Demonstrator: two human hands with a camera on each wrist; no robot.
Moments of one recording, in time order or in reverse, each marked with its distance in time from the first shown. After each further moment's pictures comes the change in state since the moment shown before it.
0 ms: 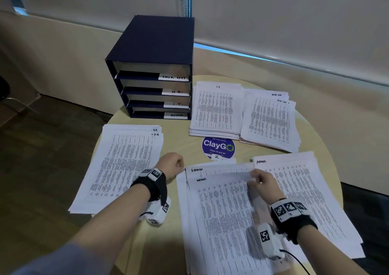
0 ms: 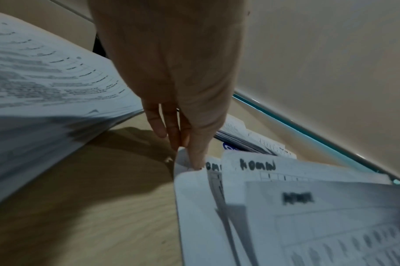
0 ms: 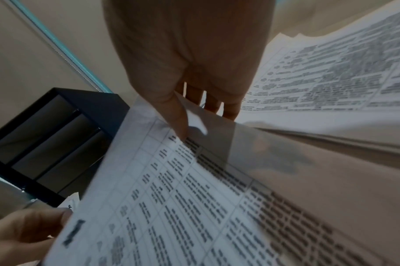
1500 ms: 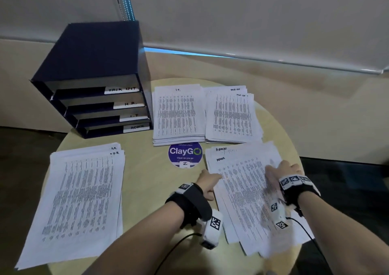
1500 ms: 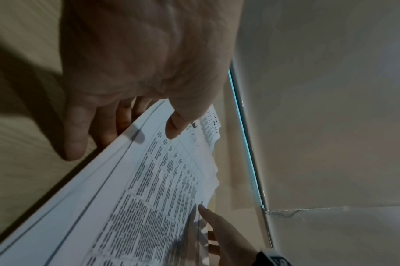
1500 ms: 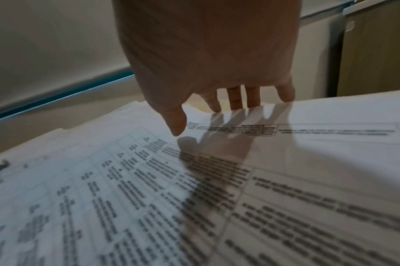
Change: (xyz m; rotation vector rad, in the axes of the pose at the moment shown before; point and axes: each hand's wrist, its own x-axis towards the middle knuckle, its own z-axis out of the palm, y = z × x) left_hand 0.046 0.182 0.097 -0.987 -0.426 -0.518; right_hand 0.016 0.054 -0.108 -0.500 0.217 0.728
